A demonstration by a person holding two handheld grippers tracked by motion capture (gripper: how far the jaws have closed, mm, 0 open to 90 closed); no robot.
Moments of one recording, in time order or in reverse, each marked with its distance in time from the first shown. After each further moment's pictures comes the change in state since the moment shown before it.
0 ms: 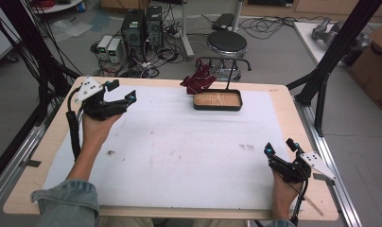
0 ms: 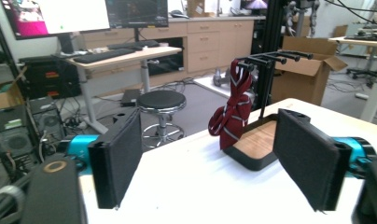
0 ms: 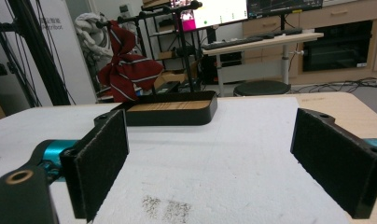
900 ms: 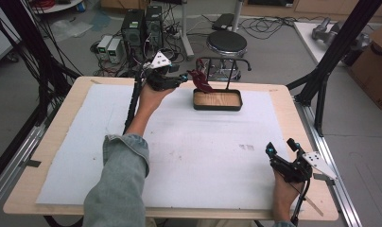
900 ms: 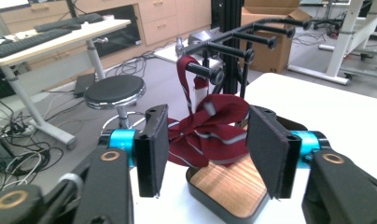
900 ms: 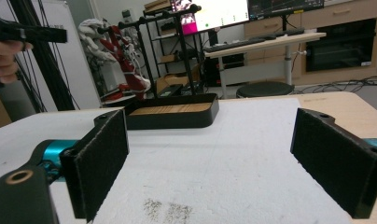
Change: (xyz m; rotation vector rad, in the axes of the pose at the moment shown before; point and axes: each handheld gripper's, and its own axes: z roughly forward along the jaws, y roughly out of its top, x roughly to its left) left arm -0.040 0.019 0.183 0.147 -0.189 0.091; right arm -0.003 0.000 -0.001 -0.014 0.009 0.032
